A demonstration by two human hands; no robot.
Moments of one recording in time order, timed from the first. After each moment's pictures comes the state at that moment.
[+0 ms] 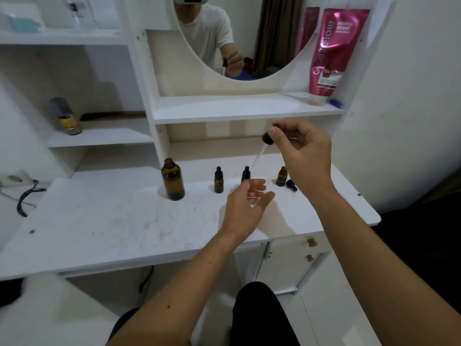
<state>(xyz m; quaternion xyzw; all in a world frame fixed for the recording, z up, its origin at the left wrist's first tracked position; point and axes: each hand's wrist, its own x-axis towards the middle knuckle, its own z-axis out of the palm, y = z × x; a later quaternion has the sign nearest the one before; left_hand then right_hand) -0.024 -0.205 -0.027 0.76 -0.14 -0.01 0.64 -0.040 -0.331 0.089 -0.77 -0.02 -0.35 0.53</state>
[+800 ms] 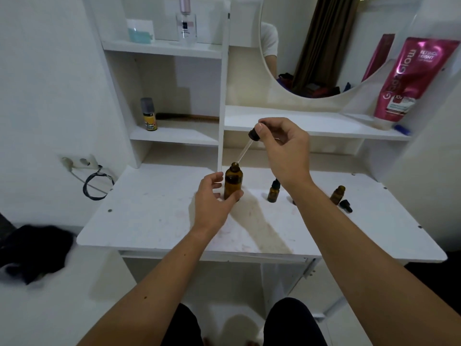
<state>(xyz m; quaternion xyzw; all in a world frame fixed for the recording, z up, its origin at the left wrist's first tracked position) 0.013 -0.034 -0.027 0.78 0.01 0.13 0.62 0.020 -0.186 0.101 -0.75 -0.07 -0.29 0.59</state>
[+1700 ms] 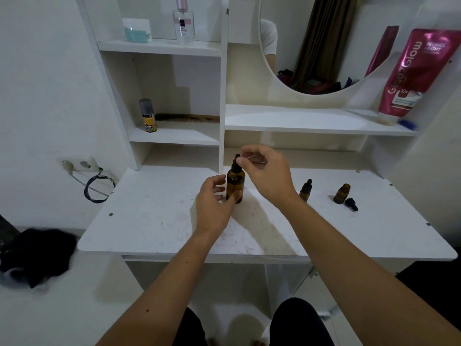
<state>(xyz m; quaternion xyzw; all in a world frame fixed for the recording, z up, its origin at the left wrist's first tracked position) 0.016 -0.033 -0.032 0.78 0.01 0.15 0.61 0.027 -0.174 0.053 -0.84 -0.08 -0.19 0.50</state>
